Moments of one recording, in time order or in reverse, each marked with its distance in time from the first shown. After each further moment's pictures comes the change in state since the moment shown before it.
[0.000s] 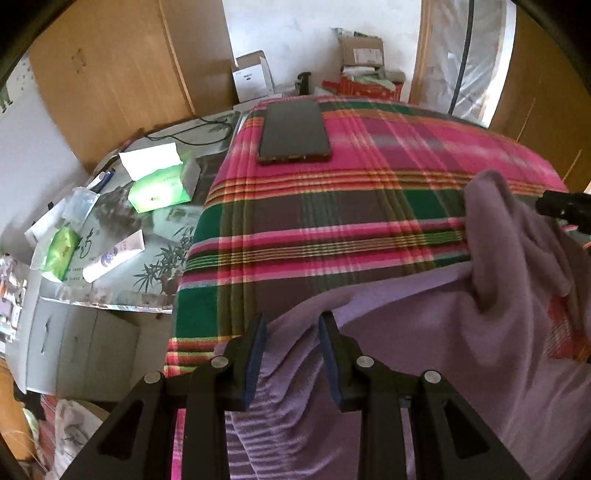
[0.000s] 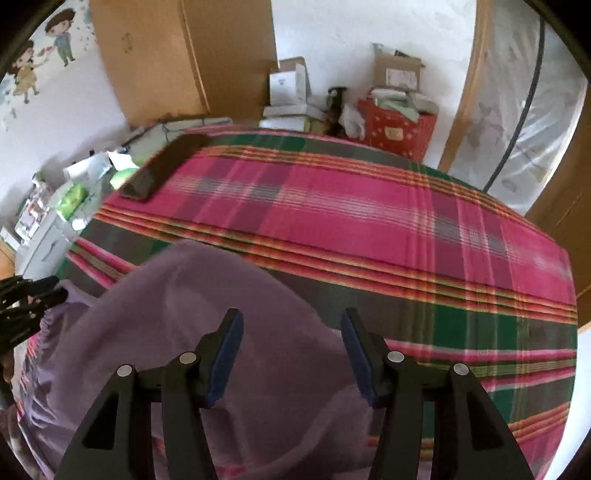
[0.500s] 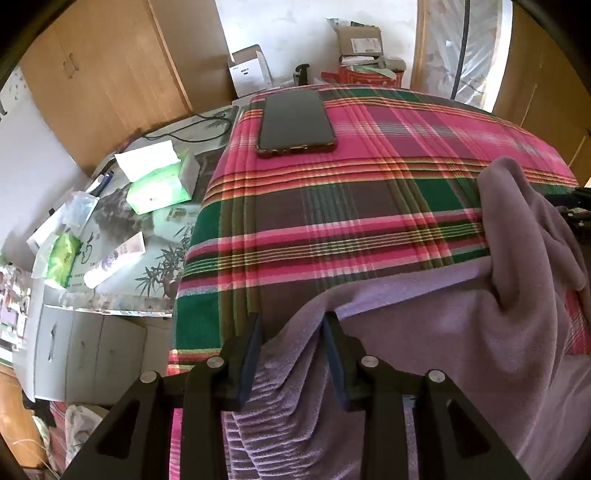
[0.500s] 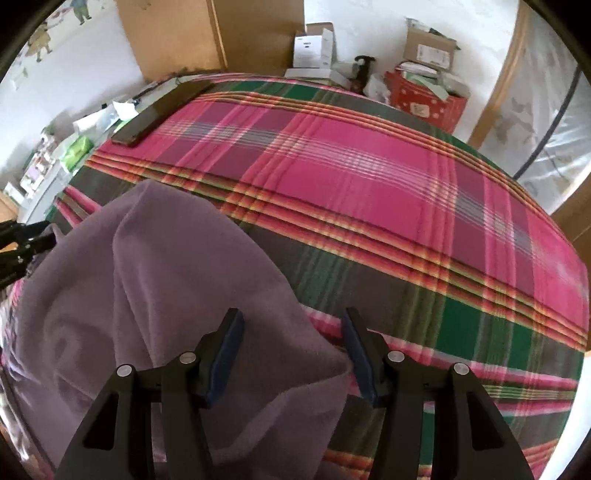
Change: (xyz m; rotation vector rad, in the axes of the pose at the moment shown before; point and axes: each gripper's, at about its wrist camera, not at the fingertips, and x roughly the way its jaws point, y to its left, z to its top) left arm 0.011 -0.002 0.004 0.028 0.015 0.032; right arm 0.038 -0.015 -0.010 -0.120 0.117 0.028
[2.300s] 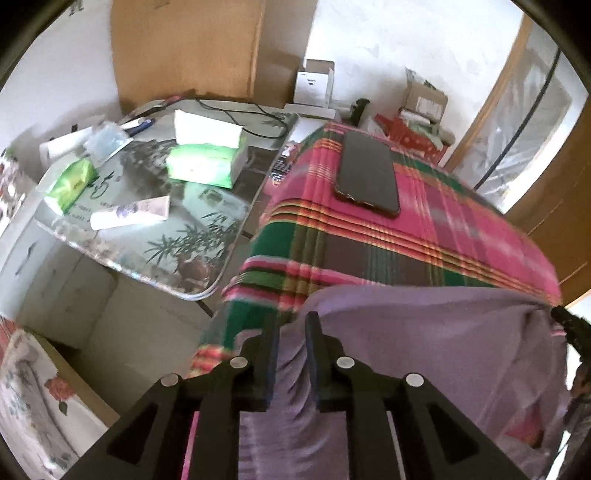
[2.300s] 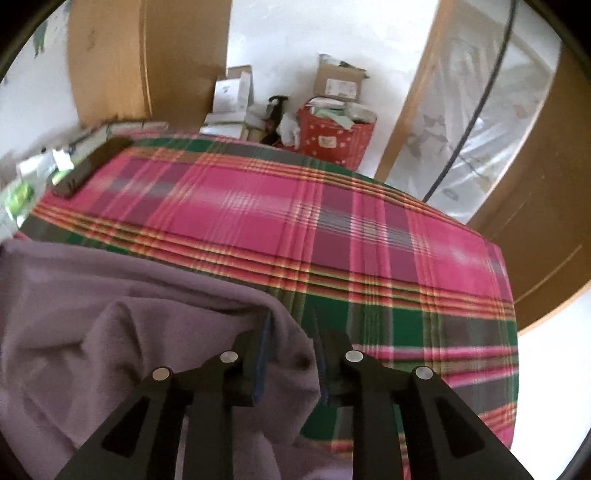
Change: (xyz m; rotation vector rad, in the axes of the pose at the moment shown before) left arm -0.029 0.078 -0.005 -0.391 -0.054 -0.129; right arm -0.060 -0.042 -0.029 0.141 -0.187 -0.286
